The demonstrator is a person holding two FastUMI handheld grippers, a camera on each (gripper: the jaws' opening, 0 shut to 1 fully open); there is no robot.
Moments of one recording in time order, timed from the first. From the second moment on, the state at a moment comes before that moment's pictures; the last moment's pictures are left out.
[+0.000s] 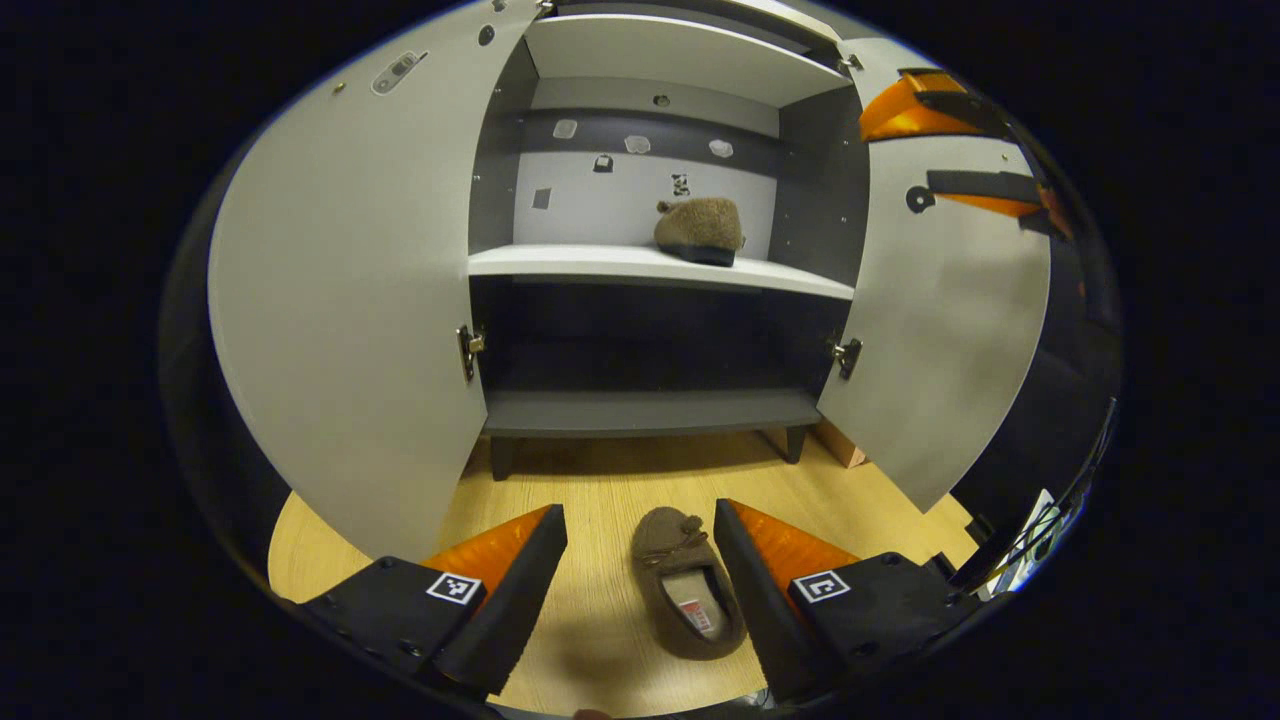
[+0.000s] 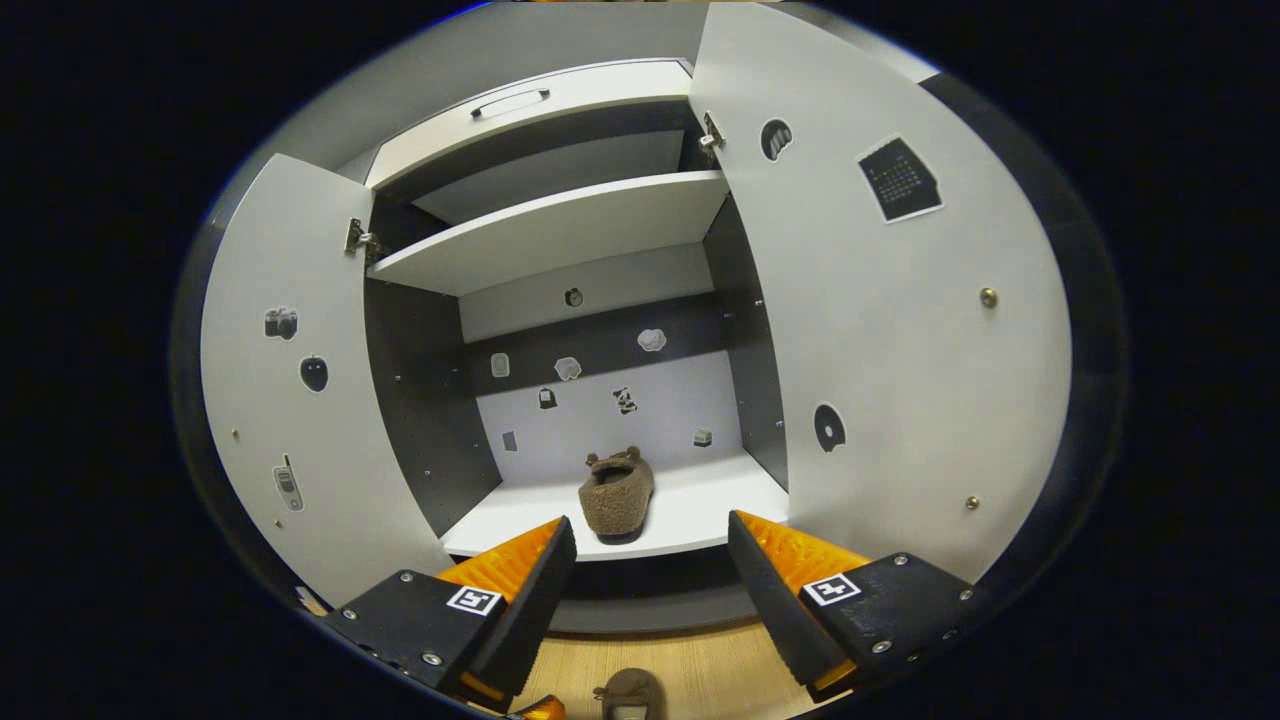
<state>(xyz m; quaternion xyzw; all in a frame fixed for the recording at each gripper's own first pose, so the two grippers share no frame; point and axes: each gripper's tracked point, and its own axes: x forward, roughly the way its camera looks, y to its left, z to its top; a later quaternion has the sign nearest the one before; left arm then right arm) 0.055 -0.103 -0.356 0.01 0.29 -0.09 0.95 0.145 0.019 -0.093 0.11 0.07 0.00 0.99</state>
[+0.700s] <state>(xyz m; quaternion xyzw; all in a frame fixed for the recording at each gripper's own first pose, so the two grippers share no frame) 0.042 -0.103 -0.523 0.05 0.43 -0.09 0.90 0.085 0.015 -0.088 0.09 0.07 0.03 0.99</state>
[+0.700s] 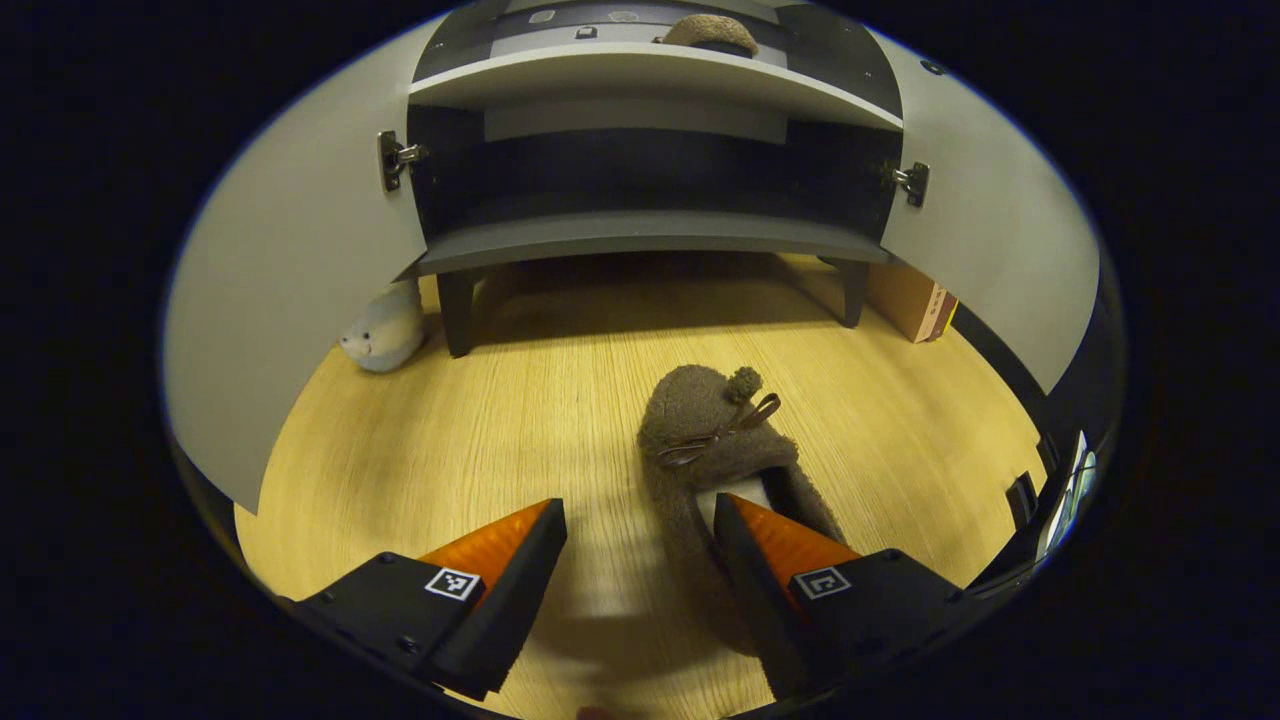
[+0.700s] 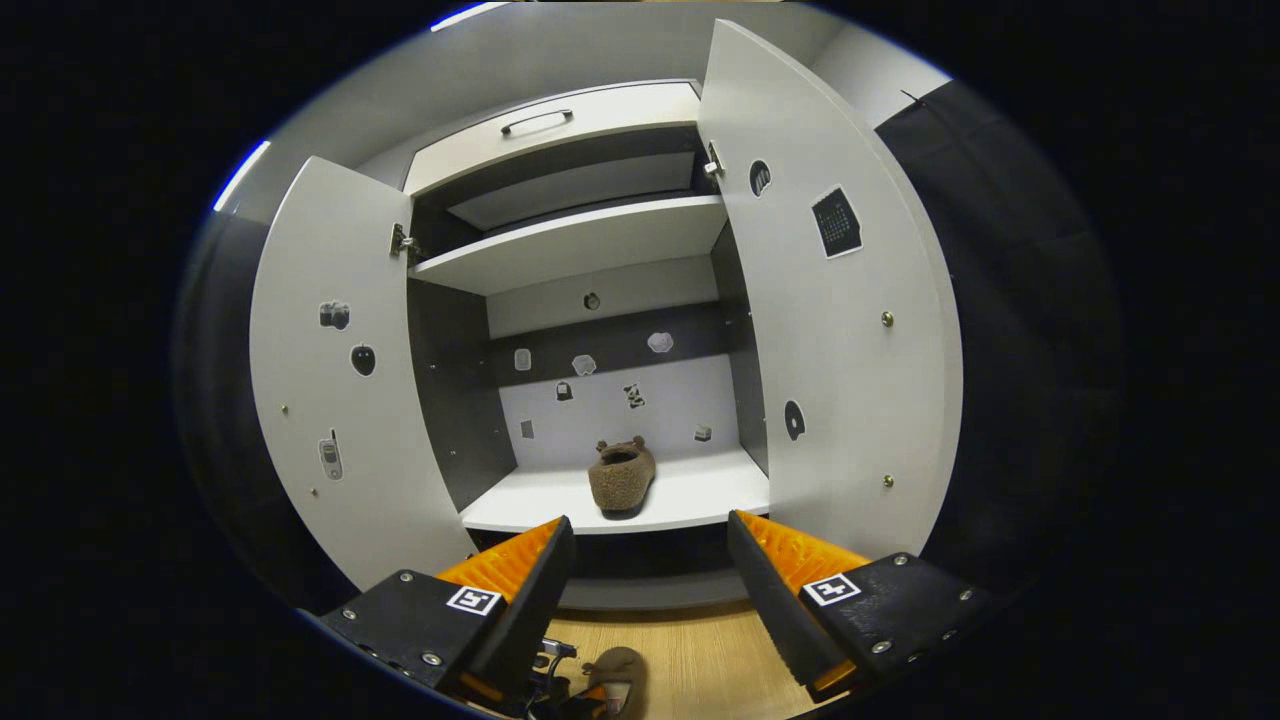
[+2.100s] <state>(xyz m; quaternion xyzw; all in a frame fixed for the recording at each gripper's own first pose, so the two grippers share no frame) 0.055 -0.117 -0.454 -0.01 0.47 -0.10 0.88 0.060 0.022 -0.093 0.09 0.07 0.06 0.99</state>
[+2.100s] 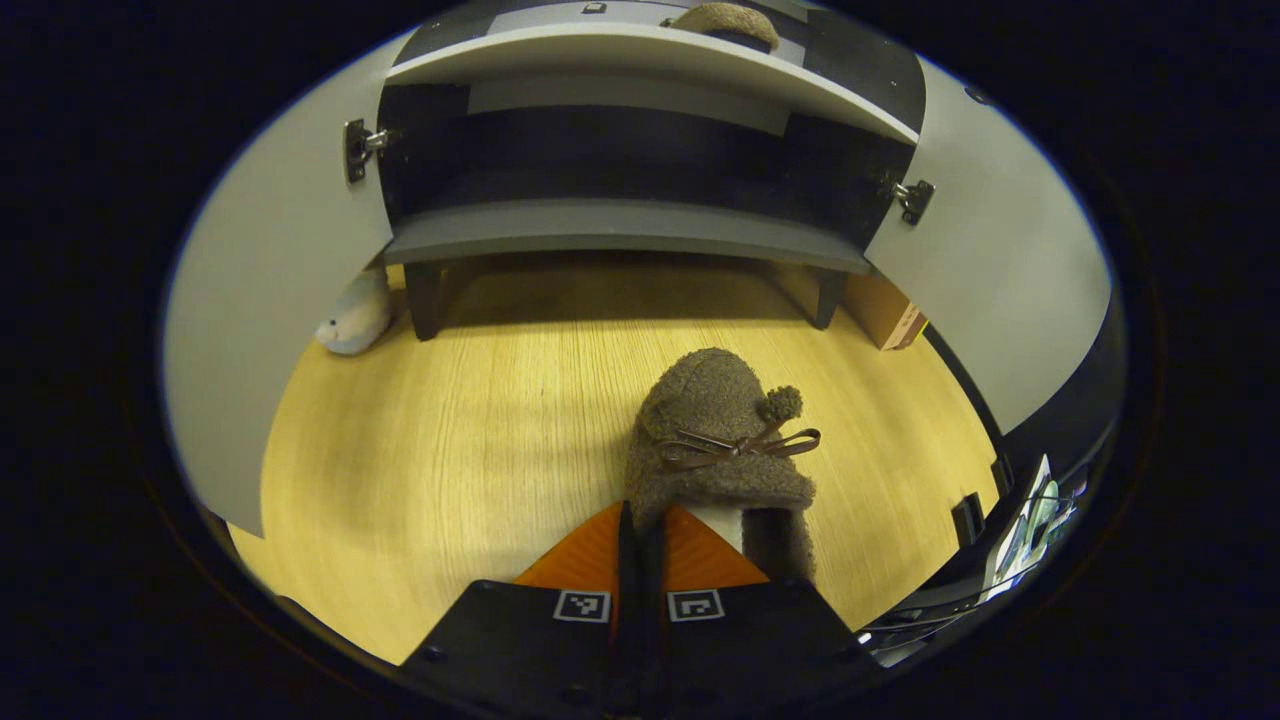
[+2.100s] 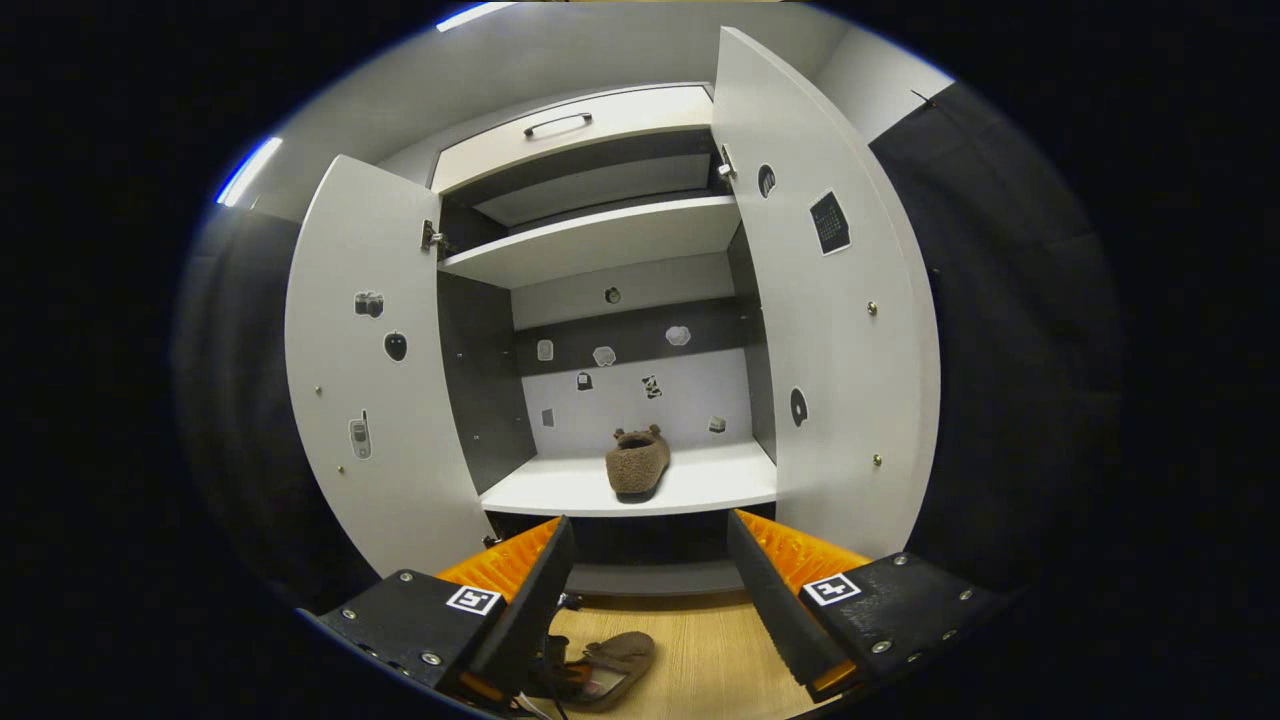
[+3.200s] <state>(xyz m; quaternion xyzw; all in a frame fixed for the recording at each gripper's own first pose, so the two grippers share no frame) 0.307 -0.127 -0.133 -0.05 0.30 -0.06 0.95 0.063 0.008 -0.114 0.07 0.07 0.04 0.99</state>
